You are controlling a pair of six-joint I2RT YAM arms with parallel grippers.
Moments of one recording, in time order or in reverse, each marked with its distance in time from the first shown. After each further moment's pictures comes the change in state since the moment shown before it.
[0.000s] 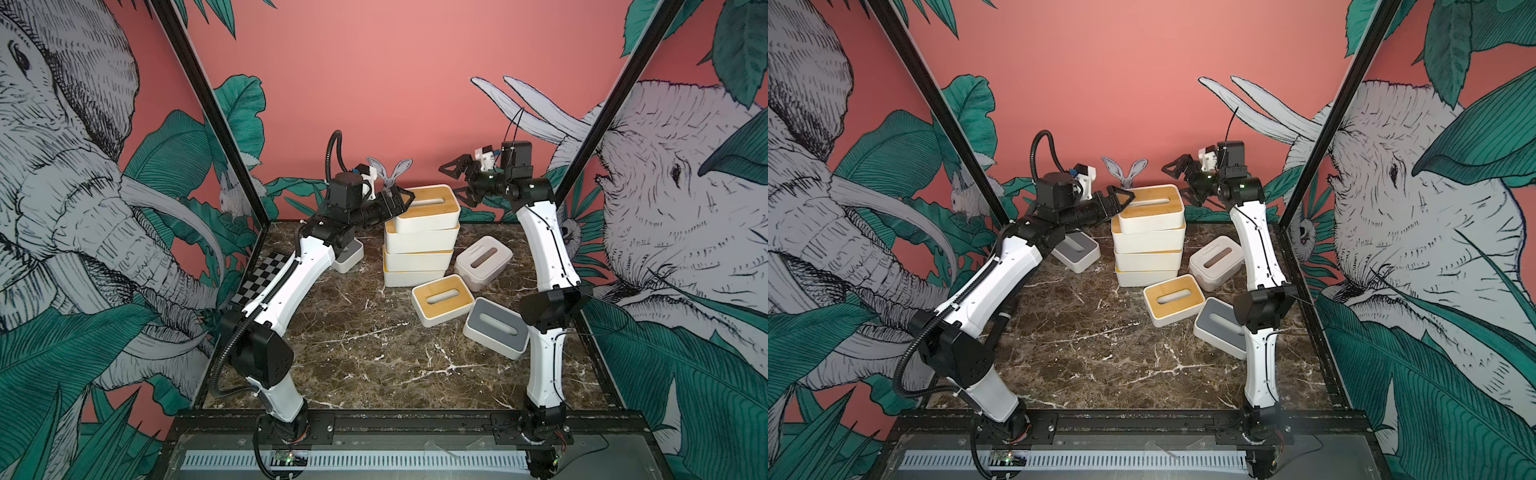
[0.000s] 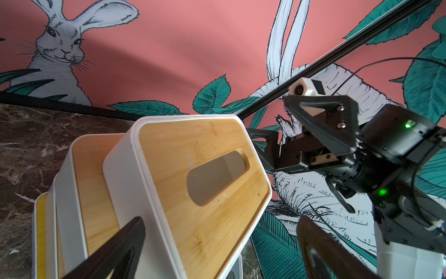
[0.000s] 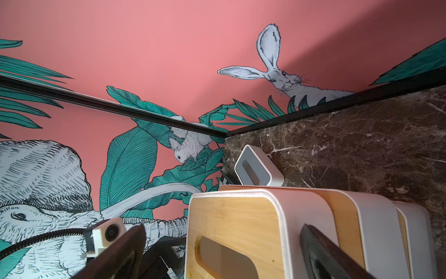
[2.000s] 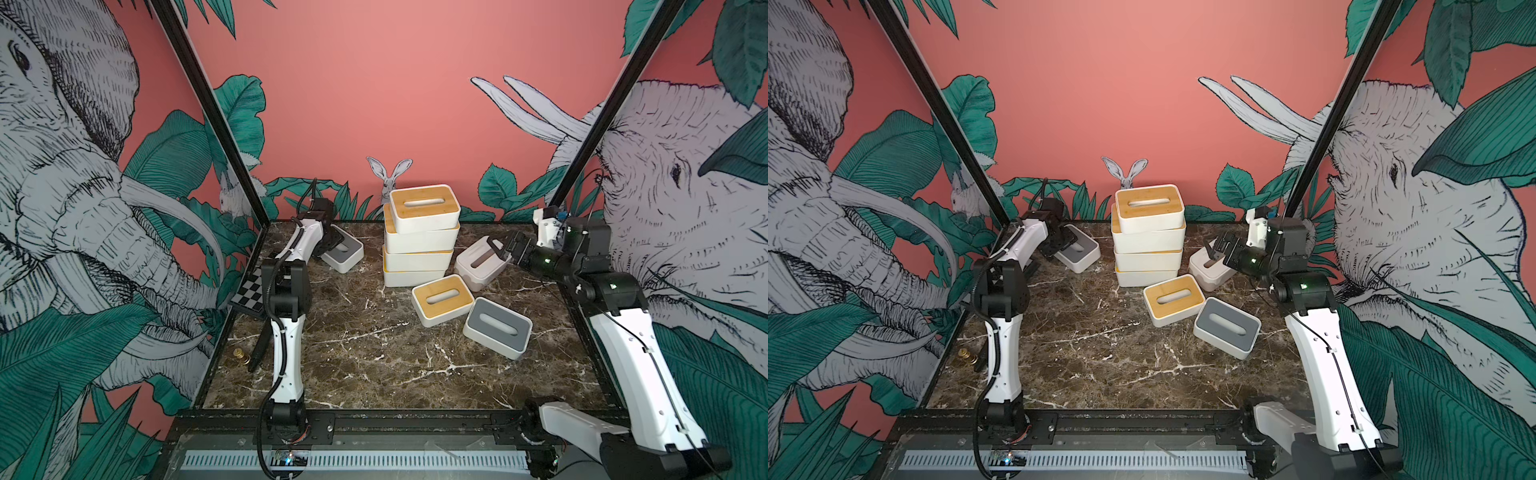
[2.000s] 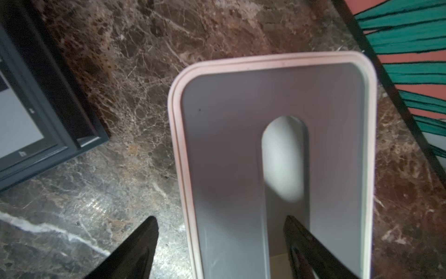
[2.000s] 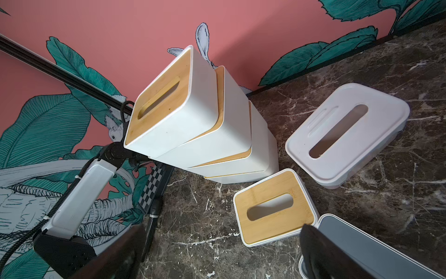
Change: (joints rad) left arm 0.362 0.697 0.394 -0.601 -0.493 -0.093; right arm -0.071 -1.085 -1.249 0.106 0.284 -0.315
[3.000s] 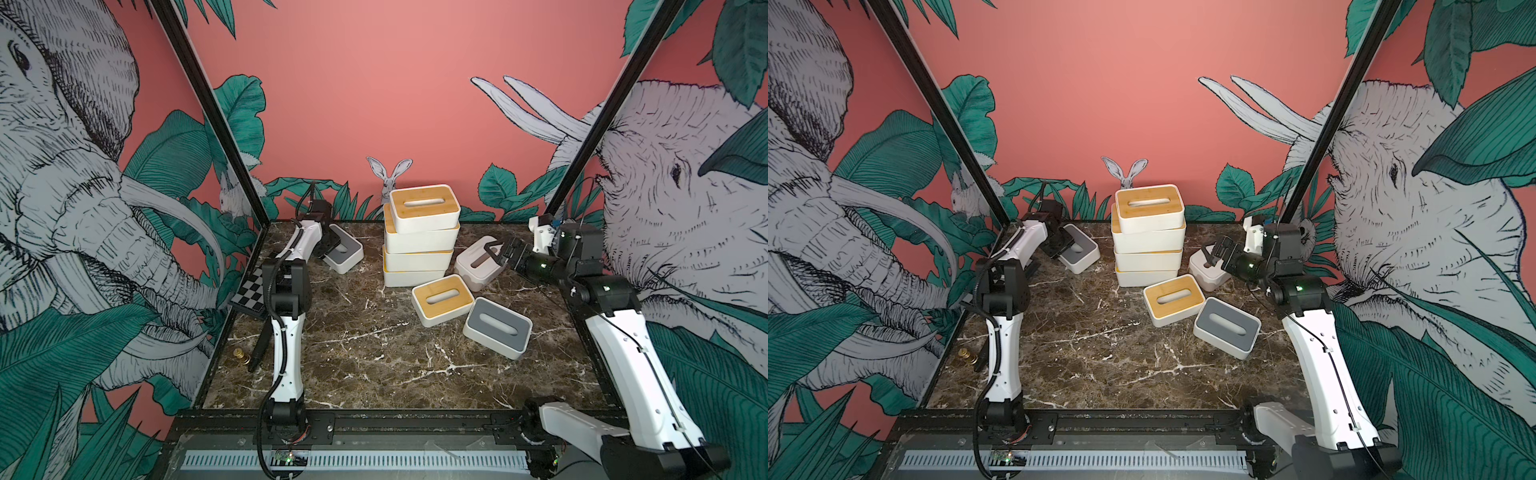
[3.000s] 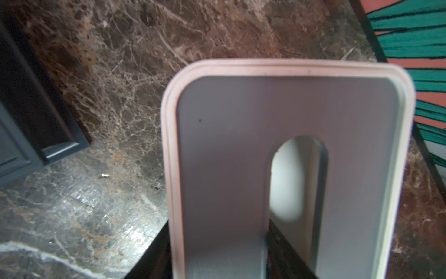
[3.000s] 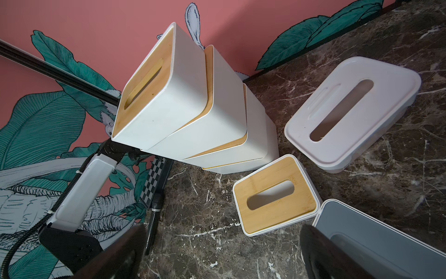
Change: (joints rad) left arm 0.016 0.029 0.005 0.026 0.060 -0.022; right arm 0.000 -0.013 -0.064 0.008 -0.016 0.032
